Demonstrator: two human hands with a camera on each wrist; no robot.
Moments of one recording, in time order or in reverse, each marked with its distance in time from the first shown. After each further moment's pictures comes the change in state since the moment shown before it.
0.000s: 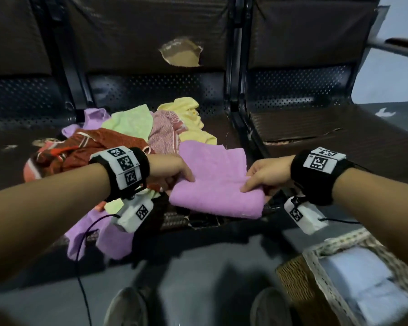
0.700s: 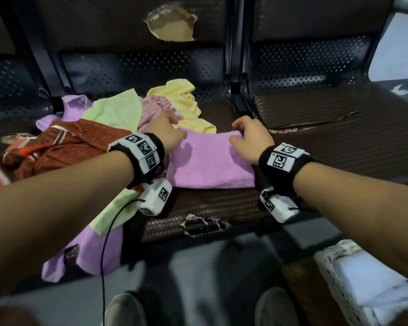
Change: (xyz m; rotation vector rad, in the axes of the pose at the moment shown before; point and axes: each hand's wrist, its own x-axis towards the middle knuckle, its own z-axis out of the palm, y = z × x) left_hand 0.106 0.007 -0.036 0.049 0.732 0.170; right_hand 0.095 -0.015 -0.018 -0.205 0.832 -0.279
